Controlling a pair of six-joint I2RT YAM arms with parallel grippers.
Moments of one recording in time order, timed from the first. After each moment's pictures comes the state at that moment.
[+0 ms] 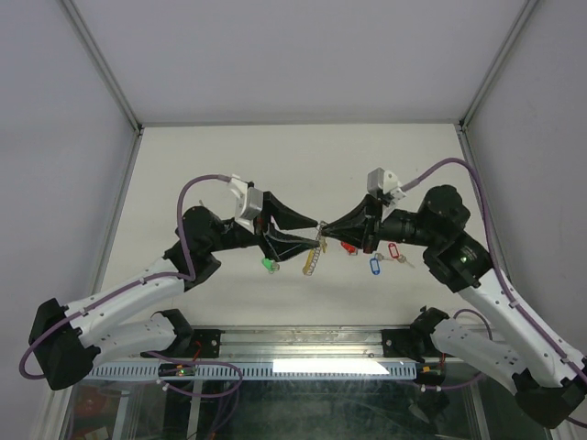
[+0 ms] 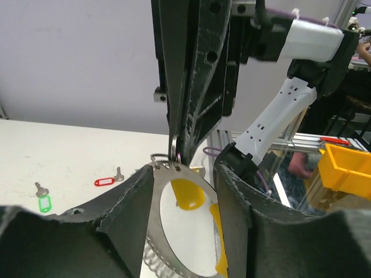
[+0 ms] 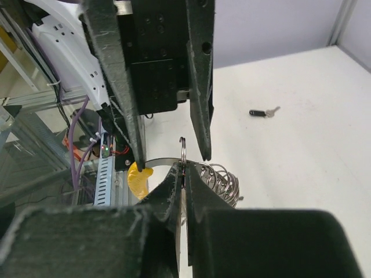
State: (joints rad) left arm -0.85 1.02 0.71 0.65 0.65 -0.31; right arm 0.65 0.77 0.86 -0.05 -0.77 0.12
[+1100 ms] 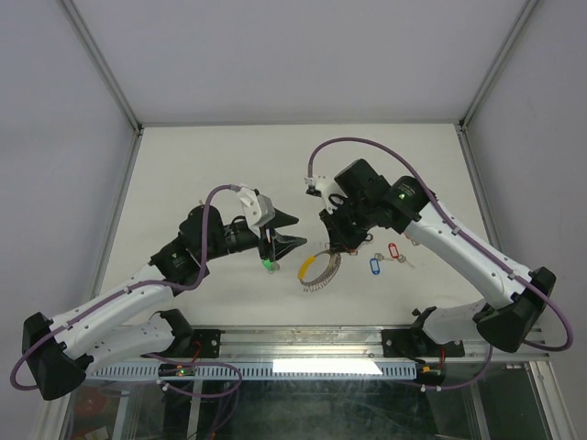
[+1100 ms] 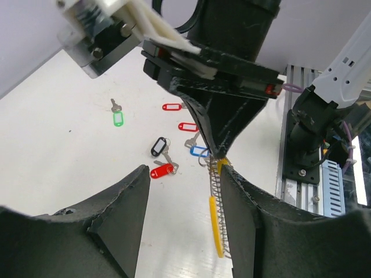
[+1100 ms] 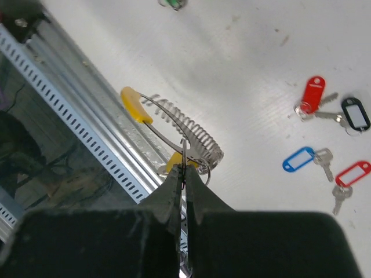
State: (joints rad) left arm -0.85 0.91 0.74 0.16 0.39 -0.01; right arm 0.80 1.33 1.42 -1.15 -0.30 0.01
